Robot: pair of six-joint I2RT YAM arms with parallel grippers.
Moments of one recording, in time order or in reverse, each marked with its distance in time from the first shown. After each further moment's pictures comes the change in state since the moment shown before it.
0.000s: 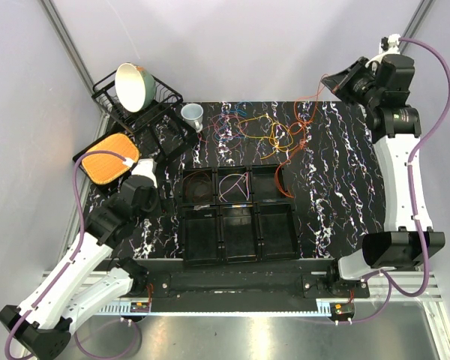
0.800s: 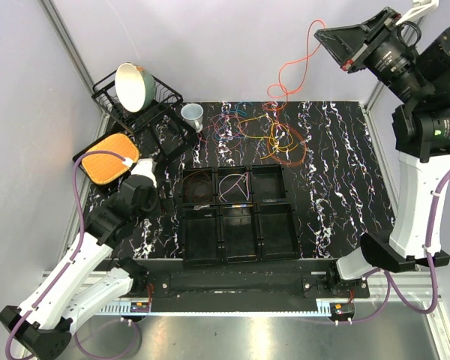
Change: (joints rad) left arm 0.006 0.000 0.000 0.000 0.004 0.000; right arm 0.157 0.041 0.605 -0.064 -0.240 -0.018
